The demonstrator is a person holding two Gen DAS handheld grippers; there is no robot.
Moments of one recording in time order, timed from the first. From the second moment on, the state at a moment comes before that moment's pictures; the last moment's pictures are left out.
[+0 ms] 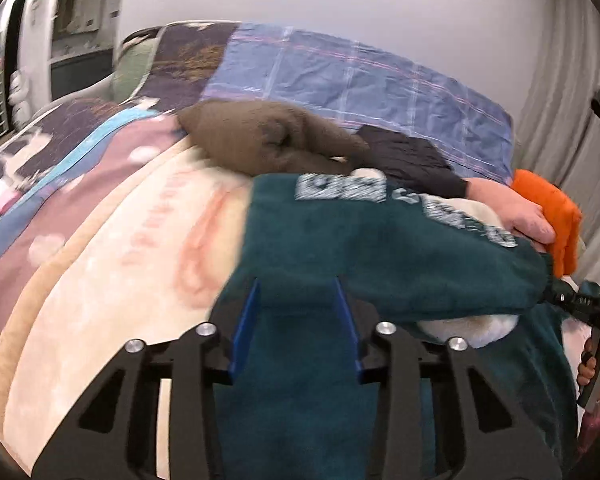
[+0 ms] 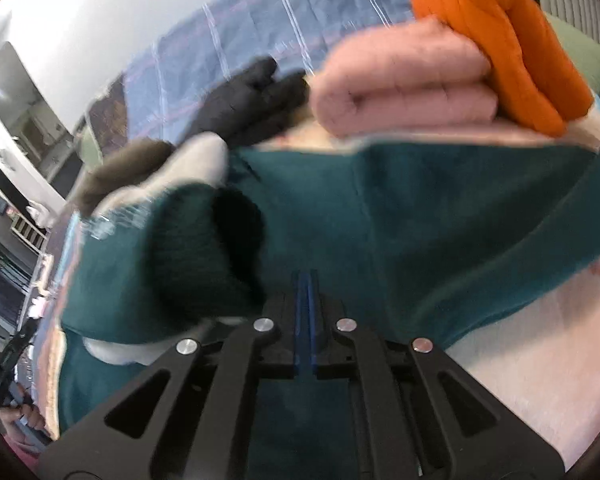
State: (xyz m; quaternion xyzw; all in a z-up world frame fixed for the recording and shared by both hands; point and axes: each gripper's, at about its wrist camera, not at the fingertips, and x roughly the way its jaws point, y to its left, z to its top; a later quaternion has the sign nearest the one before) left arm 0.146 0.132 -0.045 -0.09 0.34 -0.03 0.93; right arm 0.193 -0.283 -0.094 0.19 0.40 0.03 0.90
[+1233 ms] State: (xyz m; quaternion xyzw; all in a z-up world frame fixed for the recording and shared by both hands) left arm 0.220 -0.032 -0.118 0.01 0.36 -0.18 0.91; right arm 0.160 -0.491 -0.121 0.28 0.42 -0.21 0.84
